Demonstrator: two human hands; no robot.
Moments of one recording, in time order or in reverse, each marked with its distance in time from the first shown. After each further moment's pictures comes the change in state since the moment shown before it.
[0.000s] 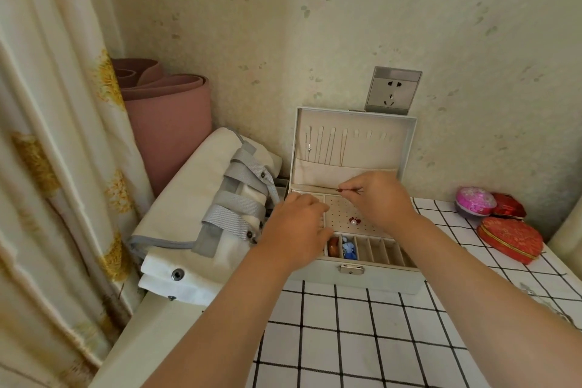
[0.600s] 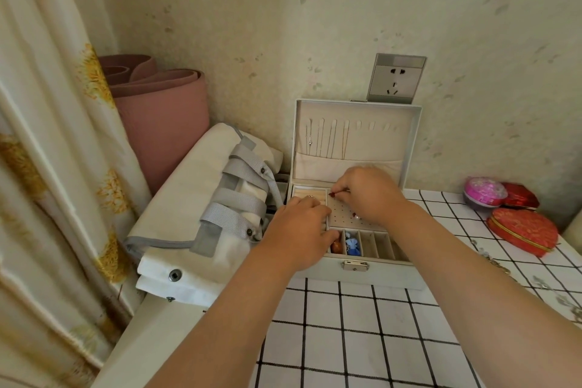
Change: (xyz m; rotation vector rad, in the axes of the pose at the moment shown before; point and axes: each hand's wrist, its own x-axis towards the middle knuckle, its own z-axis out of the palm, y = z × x) left_hand 0.000 -0.001 0.008 0.045 -0.106 -0.020; right_hand 0.017 -0.007 0.012 -0.253 -0.242 -0.131
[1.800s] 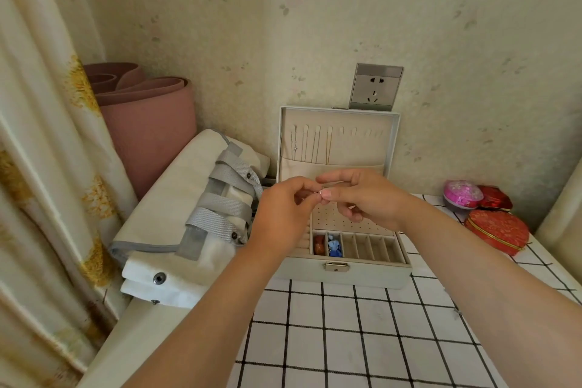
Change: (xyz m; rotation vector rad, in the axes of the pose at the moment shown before) left_hand 0.005 0.017 -0.019 -0.718 0.376 -0.083; right_hand -0.040 0.002 -0.037 1.162 -0.192 0.156
